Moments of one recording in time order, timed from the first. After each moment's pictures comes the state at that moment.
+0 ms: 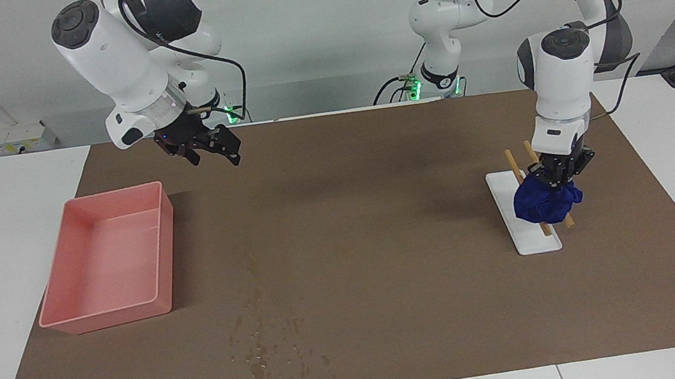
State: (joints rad) left arm 0.06 0.06 -0.12 -2.00 0.32 2.25 -0.34; right arm 0.03 0.00 0.14 -1.72 0.27 1.69 0.52
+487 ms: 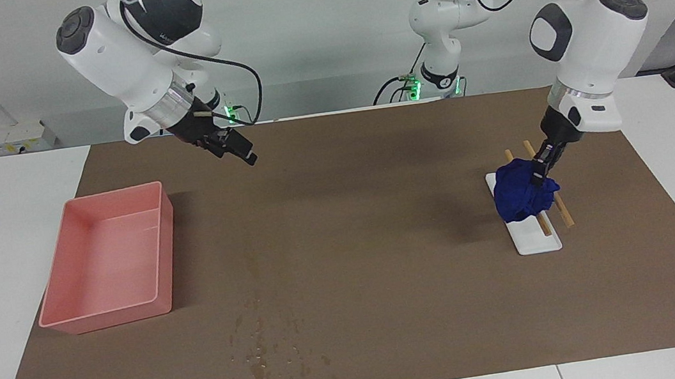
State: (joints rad) left arm 0.06 0.05 -0.12 -1.84 -0.23 2.10 -0.75; right arm 0.03 -0.03 0.15 -1.81 0.46 1.80 0.79
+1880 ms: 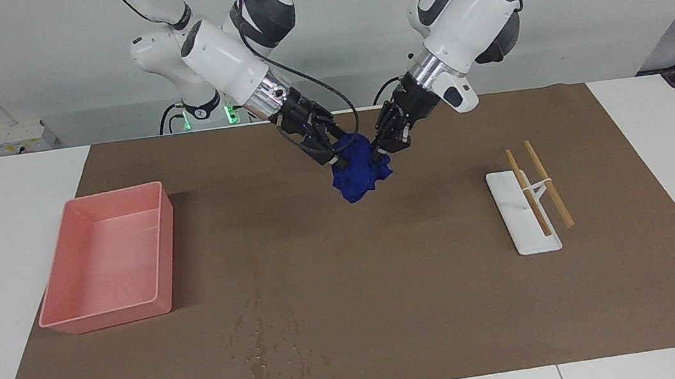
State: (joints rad) left arm -0.26 0.01 -0.23 -1.82 -0.58 2.17 -1.63; right arm 0.41 0.00 0.15 -2.02 0.88 2.56 1.53
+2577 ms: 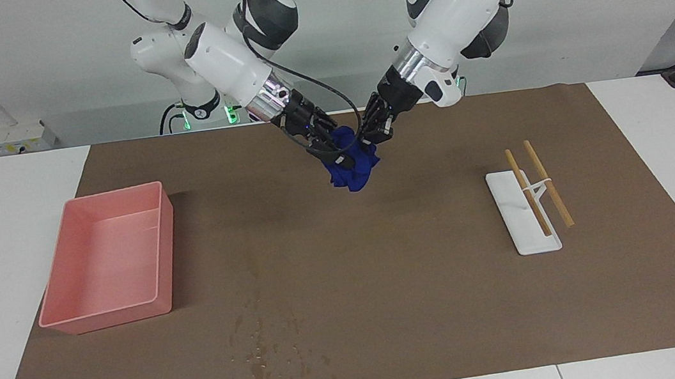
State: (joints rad) left arm -0.30 0.00 -0.23 -1.82 -0.58 2.12 -1.63; right arm 0.40 0.00 0.15 -2.02 0.88 2.56 1.45
